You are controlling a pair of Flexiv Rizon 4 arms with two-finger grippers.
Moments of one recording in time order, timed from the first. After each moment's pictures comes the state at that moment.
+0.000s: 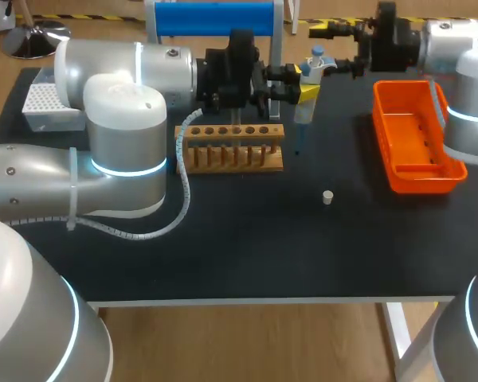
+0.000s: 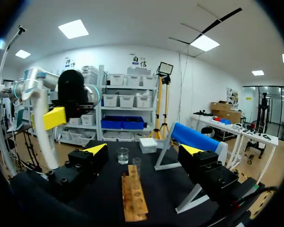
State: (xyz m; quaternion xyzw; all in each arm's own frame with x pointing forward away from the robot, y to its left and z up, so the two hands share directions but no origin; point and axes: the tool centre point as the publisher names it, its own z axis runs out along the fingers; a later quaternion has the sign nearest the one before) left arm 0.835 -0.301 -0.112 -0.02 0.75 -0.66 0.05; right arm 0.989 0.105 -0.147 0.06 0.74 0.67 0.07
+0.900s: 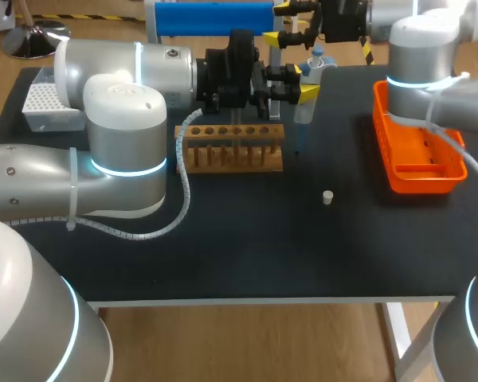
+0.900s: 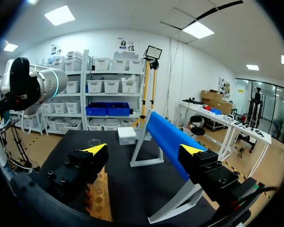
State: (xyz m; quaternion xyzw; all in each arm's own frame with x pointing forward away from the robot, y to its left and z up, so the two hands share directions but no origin) left arm 0.835 -0.301 -0.112 -0.02 0.75 -0.66 0.05; right arm 1.093 0.163 -0.169 0.09 0.78 0.61 0.11
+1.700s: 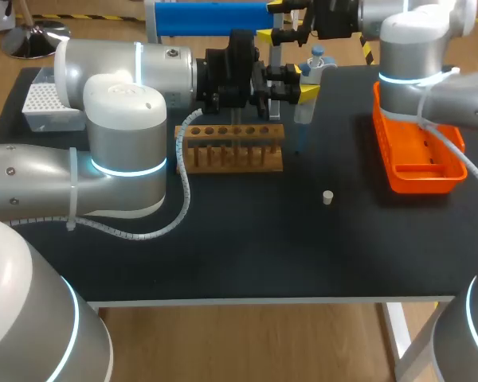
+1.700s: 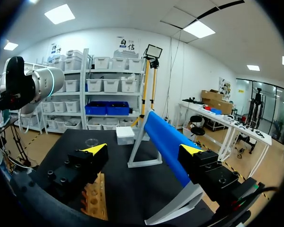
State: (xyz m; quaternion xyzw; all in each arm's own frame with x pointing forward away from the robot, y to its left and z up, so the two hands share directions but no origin) left arm 0.835 -0.301 -0.112 -0.02 0.75 -0.66 0.05; right arm 1.102 0.171 -0.170 0.08 0.78 0.61 0.11
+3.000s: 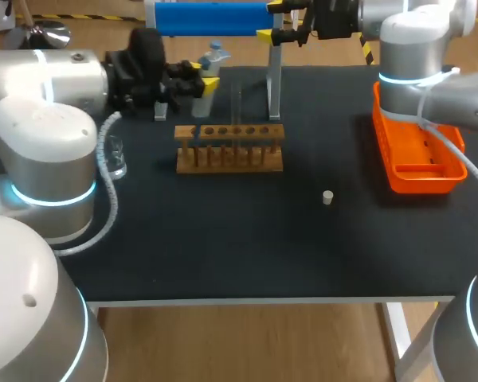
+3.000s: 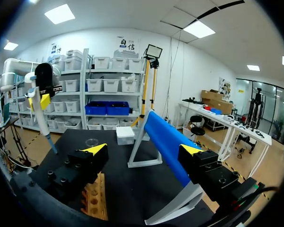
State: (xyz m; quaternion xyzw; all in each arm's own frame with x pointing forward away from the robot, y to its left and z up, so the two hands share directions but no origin) left arm 0.882 -0.124 -0.132 -0.18 0.78 -0.57 0.17; right arm 1.102 0.171 -0.170 0.08 0.78 0.61 0.11
